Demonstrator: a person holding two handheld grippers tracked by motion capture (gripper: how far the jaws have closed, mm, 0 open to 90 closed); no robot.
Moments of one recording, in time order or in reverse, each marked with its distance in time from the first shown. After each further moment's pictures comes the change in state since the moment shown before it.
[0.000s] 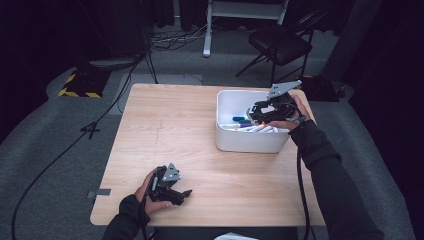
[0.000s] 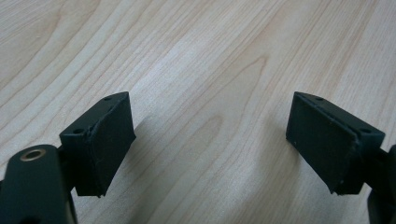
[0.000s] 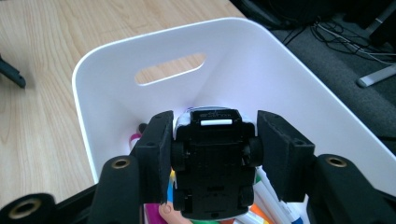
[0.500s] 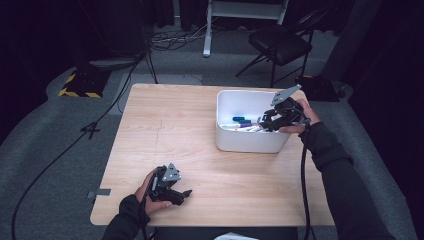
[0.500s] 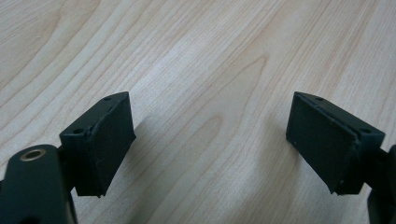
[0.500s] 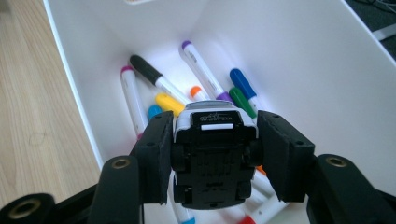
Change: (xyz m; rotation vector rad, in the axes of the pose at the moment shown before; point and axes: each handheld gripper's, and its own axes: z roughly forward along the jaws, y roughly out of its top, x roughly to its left) left arm 0.000 0.000 0.000 0.000 0.000 0.000; right arm -0.008 -0.024 -0.008 0.213 0.002 -0.042
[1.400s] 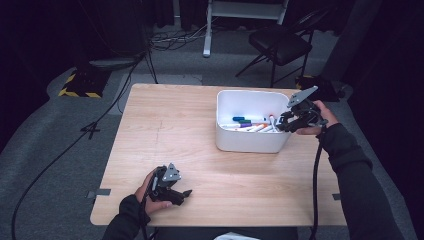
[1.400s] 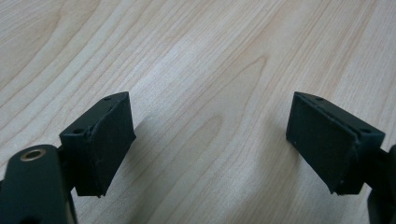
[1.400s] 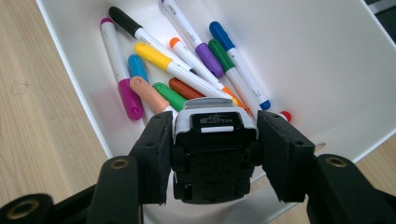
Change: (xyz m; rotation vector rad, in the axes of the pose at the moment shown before) left arm 0.000 0.000 0.000 0.000 0.000 0.000; right arm -0.017 -0.033 -0.024 0.055 -0.019 -0.007
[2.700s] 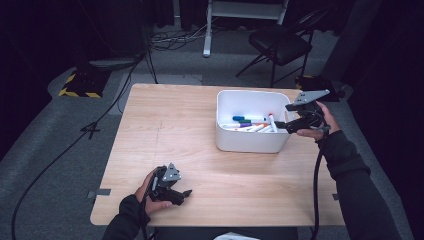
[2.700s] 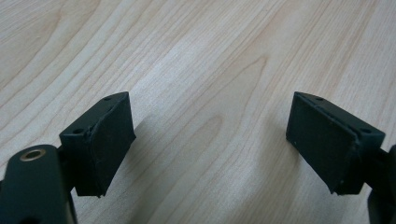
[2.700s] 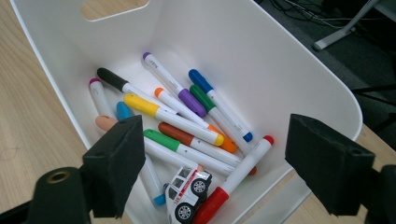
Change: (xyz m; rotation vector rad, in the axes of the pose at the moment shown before) left arm 0.000 0.000 0.000 0.000 0.003 0.001; right arm 0.017 -0.005 -0.012 -0.196 -0.121 0.158
